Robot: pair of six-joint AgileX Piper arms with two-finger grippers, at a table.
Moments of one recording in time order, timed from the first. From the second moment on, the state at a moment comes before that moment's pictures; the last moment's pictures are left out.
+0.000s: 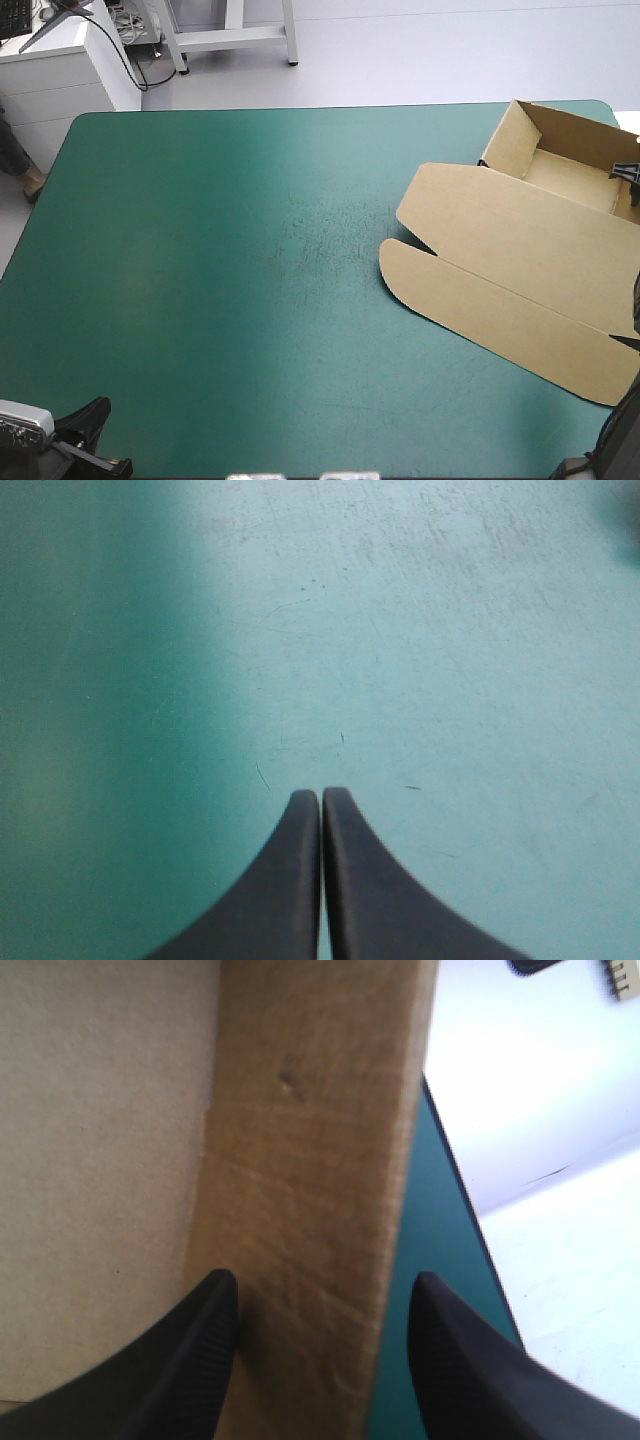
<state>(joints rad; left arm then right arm) -0.35 -0.02 -0.50 0.08 1.09 -0.14 -0.49 2.20 -2.16 -0.04 1.24 -0.08</state>
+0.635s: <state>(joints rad) -0.35 -0.02 -0.50 0.08 1.09 -0.14 -0.28 1.61 -2.22 0.29 1.25 -0.19</state>
